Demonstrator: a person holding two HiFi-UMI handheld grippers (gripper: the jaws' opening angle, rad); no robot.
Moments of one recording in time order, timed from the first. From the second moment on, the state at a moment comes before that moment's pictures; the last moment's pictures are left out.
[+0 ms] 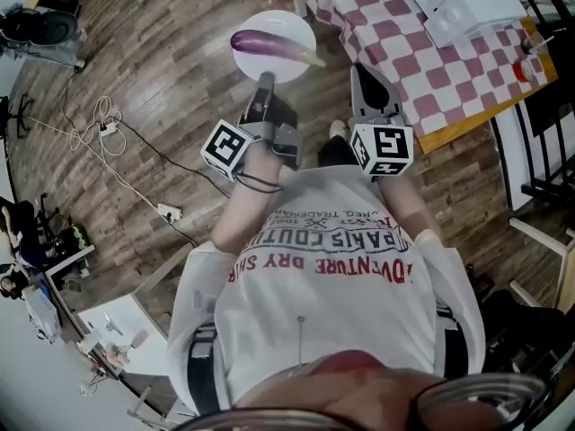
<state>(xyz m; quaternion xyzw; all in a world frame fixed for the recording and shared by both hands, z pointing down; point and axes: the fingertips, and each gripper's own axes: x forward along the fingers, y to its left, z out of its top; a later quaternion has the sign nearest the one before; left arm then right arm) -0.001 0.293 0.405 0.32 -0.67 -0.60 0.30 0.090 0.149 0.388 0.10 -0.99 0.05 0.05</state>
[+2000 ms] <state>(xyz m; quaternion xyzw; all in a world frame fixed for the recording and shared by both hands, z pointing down) -0.191 -0.140 0.470 0.52 -0.49 -0.36 0.60 -0.021 -0.169 0.428 0.53 -0.84 0.12 0.06</state>
